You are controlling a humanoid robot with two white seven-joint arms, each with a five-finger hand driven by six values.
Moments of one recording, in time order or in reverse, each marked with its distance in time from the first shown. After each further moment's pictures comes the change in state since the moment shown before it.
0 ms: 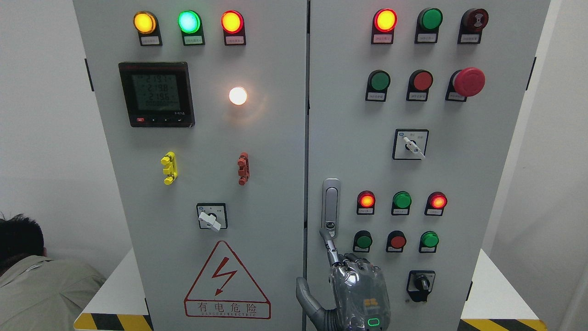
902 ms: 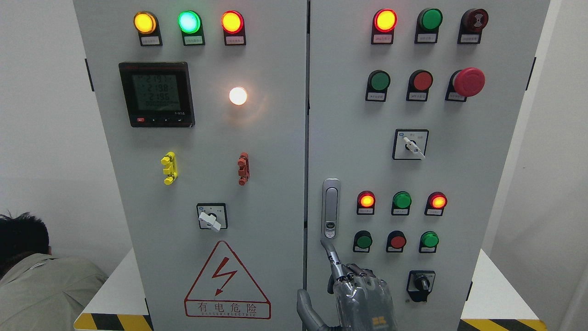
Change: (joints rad) left arm 0.000 0.000 0.000 0.000 0.000 -0.001 0.000; right arm 0.076 -0.001 0.003 -0.099 -0.041 -0.048 -0.004
